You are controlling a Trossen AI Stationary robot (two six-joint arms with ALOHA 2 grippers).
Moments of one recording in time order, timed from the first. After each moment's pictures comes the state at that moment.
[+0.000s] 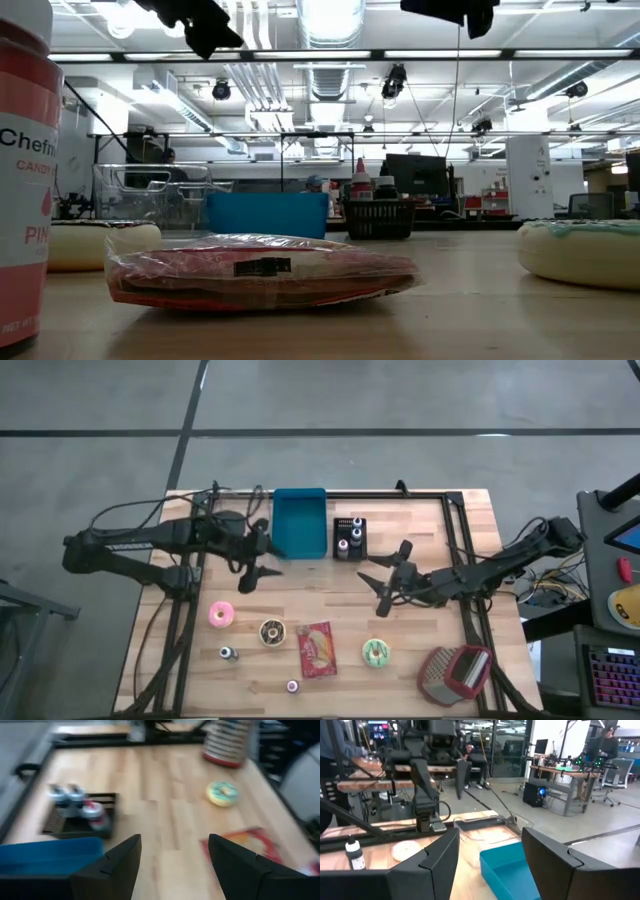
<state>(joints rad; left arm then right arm) 0.11 1.06 0.97 -0.51 0.20 0.10 0.38 1.19 0.63 0.57 0.79 -0.02</state>
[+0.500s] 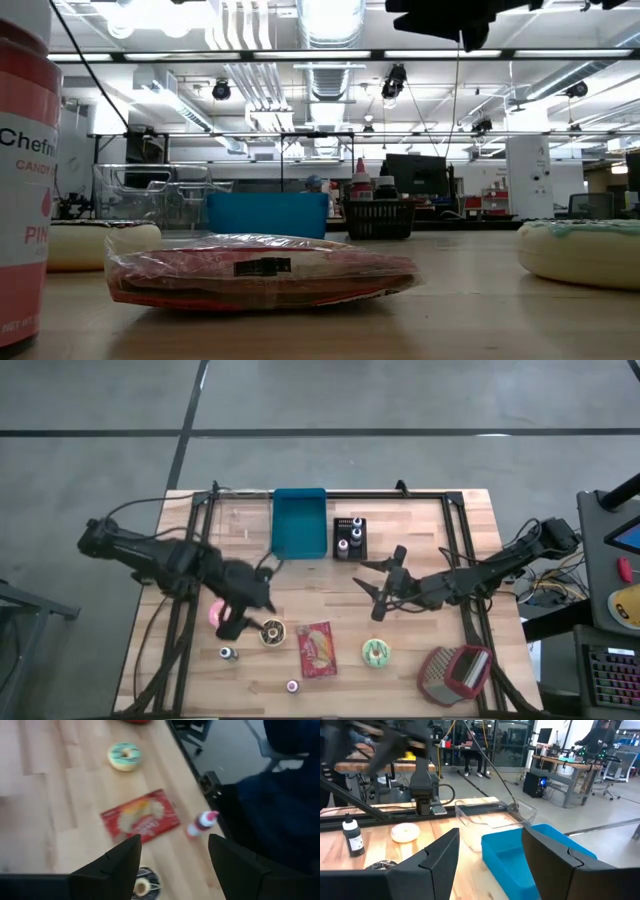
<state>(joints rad) -0.30 1.24 1.23 -0.80 0.21 -0.09 0.39 1.26 0.63 0.55 0.79 0.02</state>
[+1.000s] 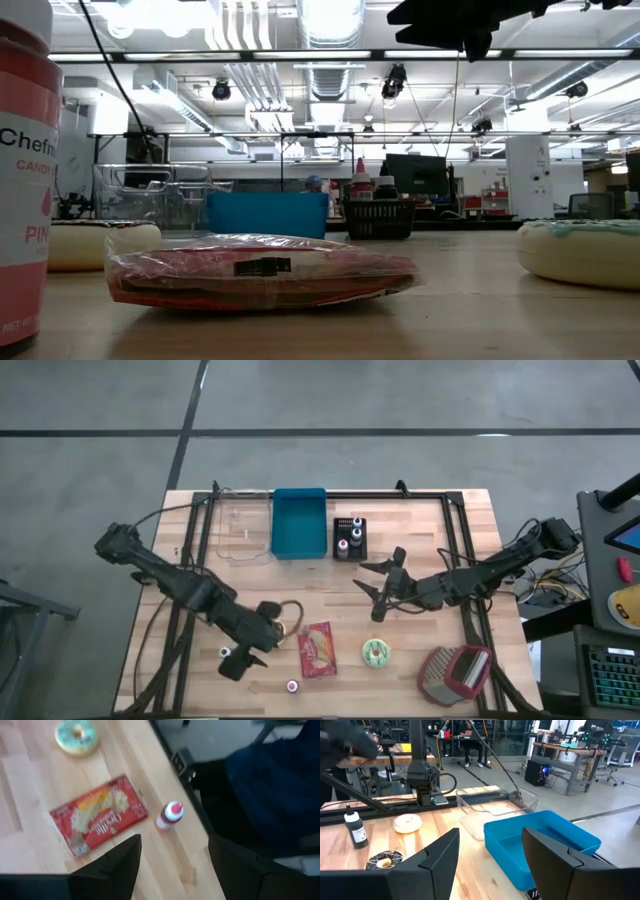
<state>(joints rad) -0.52 1.45 1.35 -0.82 0.14 -0.18 0.39 1.26 0.63 0.47 0.79 0.11</state>
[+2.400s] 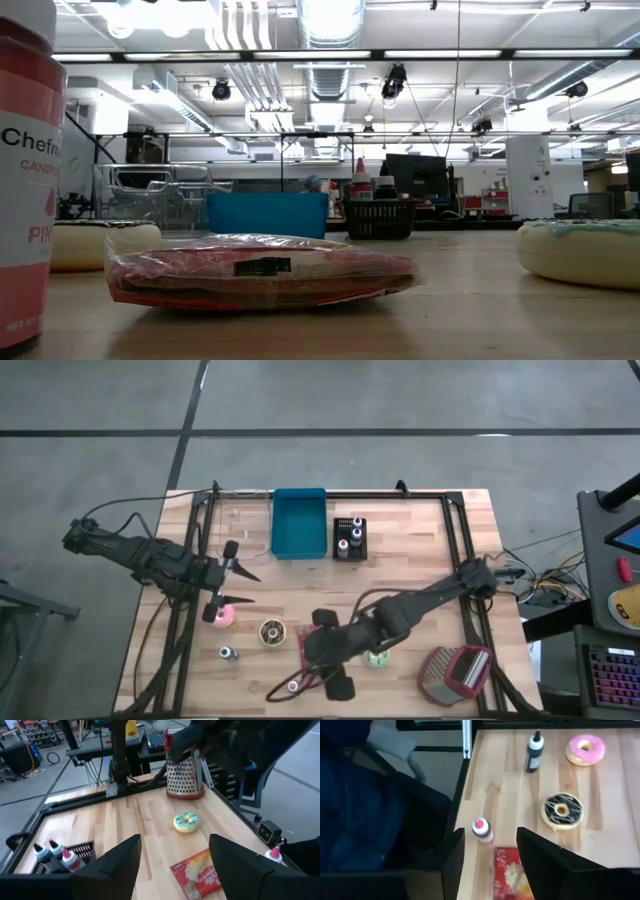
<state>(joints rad) -0.34 0.73 0.78 -0.37 -0.13 0.10 0.46 2.07 2.19 -0.89 0.04 0.36</state>
